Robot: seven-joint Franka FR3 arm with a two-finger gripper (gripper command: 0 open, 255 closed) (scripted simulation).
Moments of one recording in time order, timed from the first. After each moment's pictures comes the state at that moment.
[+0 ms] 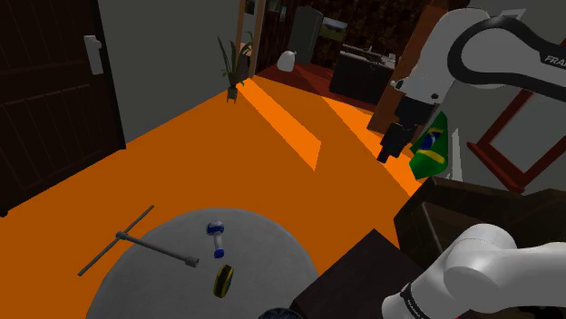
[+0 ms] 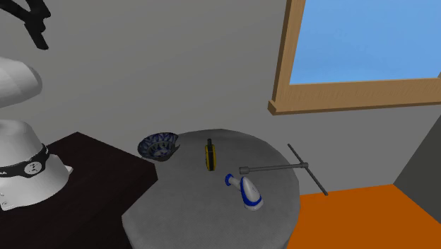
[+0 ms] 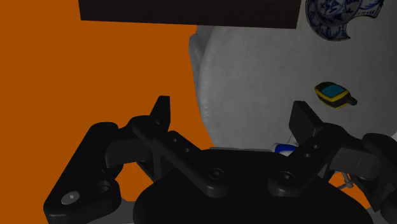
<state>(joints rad) -0.02 -0.78 -0.02 -2.34 0.09 1.48 -0.05</state>
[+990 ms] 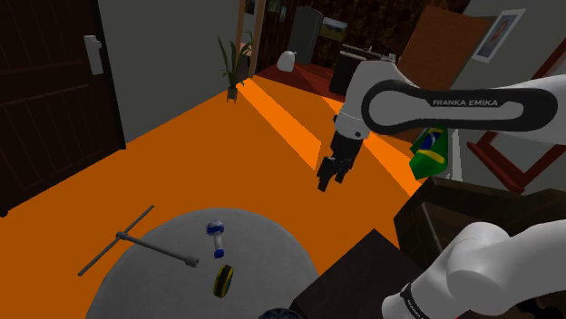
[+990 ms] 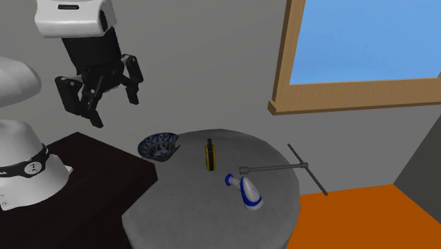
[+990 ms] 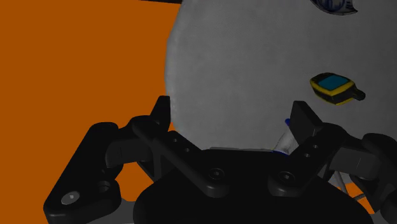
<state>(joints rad) 0.05 -0.49 0.14 -2.45 0.18 1.87 0.05</state>
